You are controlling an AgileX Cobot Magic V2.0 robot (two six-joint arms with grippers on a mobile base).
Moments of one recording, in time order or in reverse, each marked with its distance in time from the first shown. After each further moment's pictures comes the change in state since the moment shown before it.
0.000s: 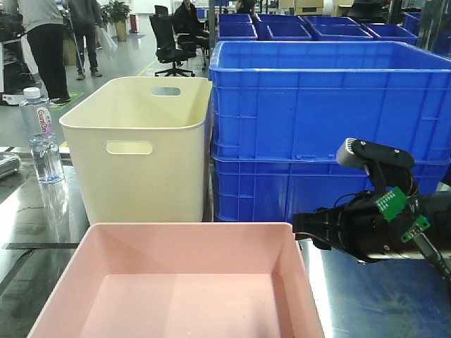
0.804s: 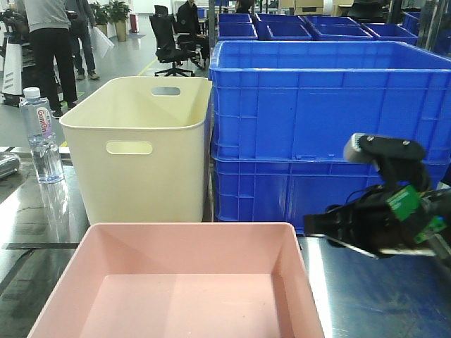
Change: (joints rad) left arm 0.000 0.000 0.000 0.000 0.000 -0.001; right arm -0.004 -0.063 0.003 -0.102 0.000 -0.002
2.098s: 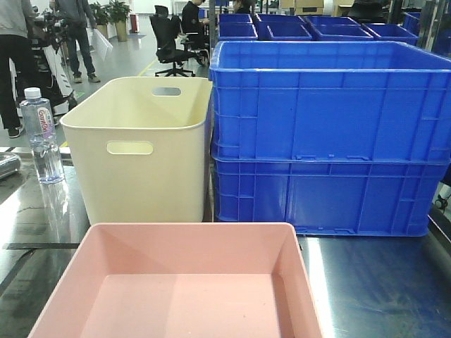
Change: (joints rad) left arm 0.000 0.000 0.000 0.000 0.001 0.000; right arm -0.338 -1.324 1.193 -0.170 -0.372 -0.156
